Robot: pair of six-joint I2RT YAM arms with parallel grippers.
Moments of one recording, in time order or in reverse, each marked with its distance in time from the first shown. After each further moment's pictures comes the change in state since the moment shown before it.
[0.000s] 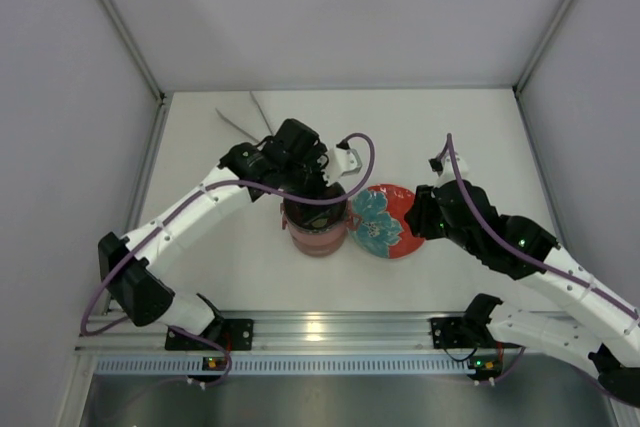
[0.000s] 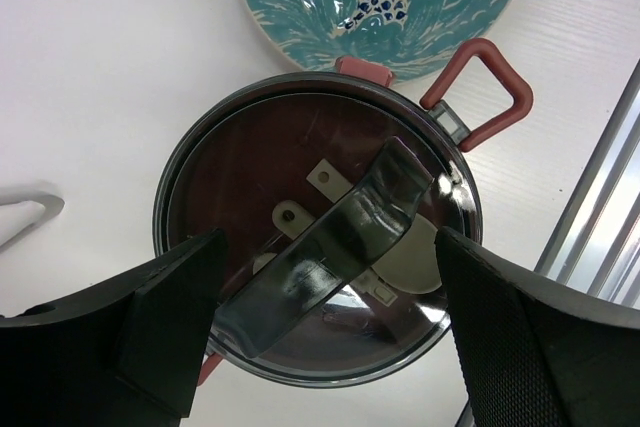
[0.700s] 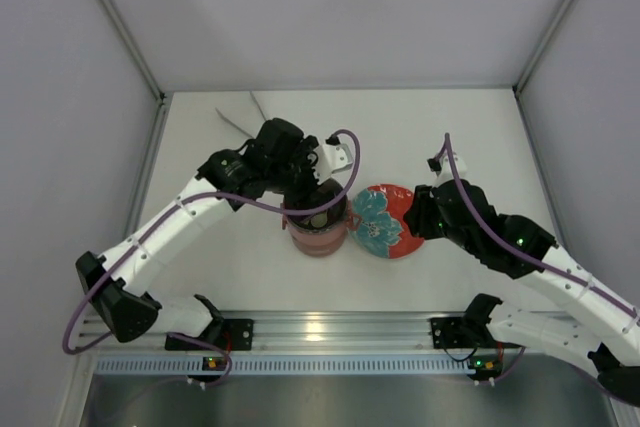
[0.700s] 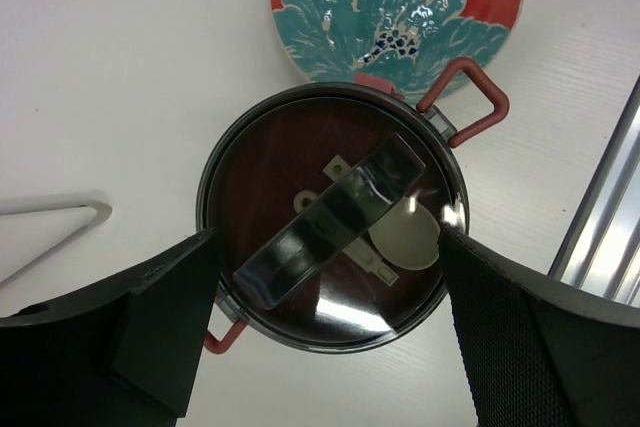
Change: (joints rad) left arm 0.000 -0.121 -0.027 0.053 -0.020 -0.005; right arm 0.000 0.009 0.000 0.003 -0.007 0.000
